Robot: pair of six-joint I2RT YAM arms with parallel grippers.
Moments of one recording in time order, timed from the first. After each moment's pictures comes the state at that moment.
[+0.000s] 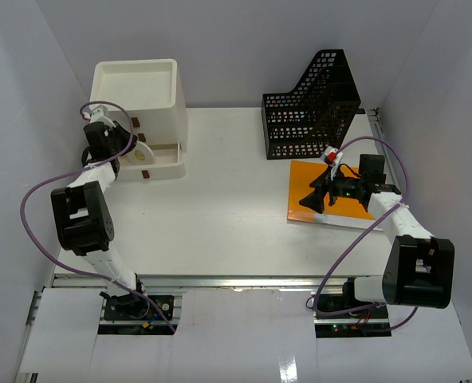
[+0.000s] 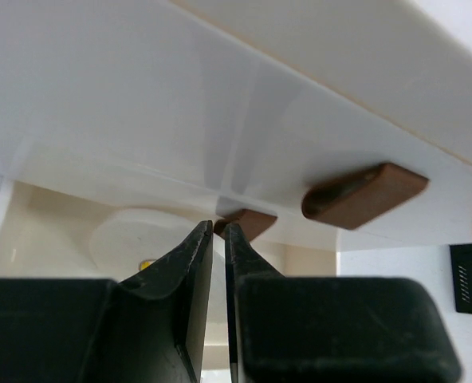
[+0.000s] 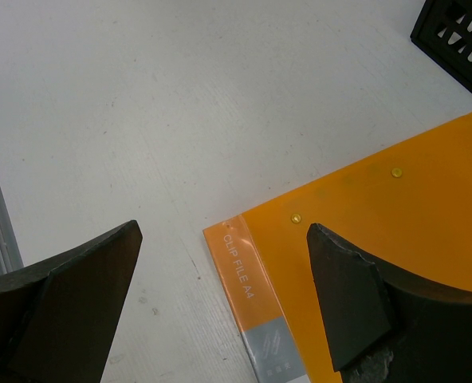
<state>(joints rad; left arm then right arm) 0.22 1.79 1.16 0.28 0.27 -0.42 -0.03 1.32 0.80 -0.29 -1.04 -0.55</state>
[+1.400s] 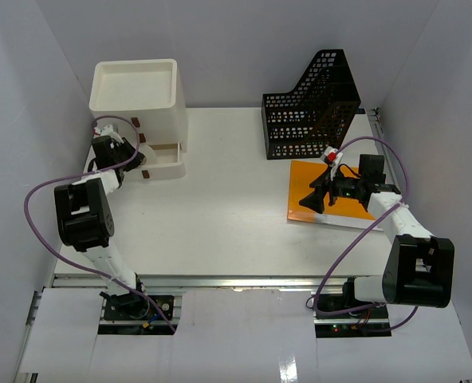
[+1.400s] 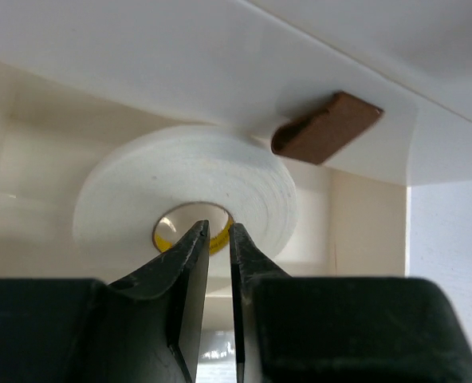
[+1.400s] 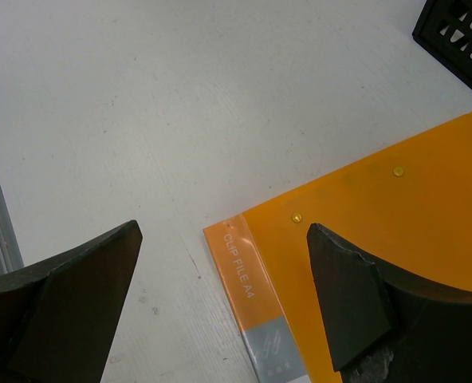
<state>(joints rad) 0.22 1.83 1.06 0.28 0.31 -0.36 -0.03 1.33 0.80 -0.30 -1.04 -0.56</state>
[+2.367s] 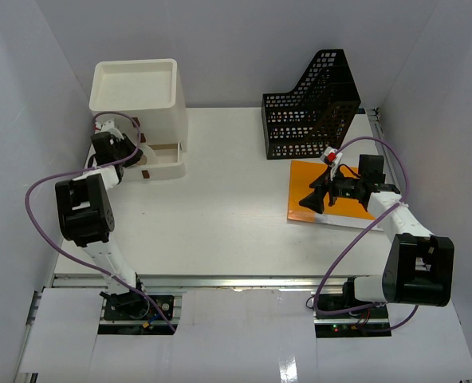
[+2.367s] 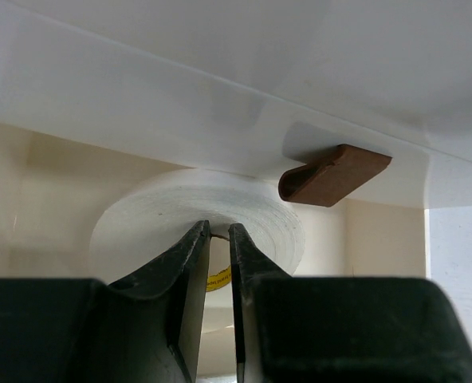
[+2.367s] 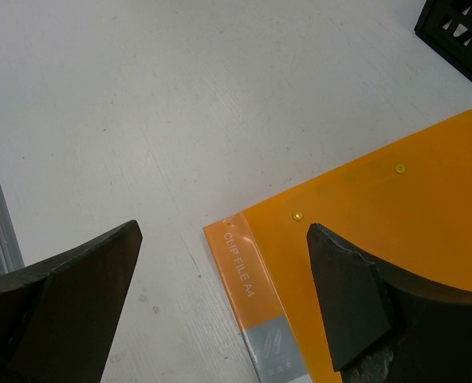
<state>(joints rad) 0.22 1.89 1.13 0.28 0.30 -0.30 -0.03 1.34 0.80 -0.30 -1.03 -0.56</state>
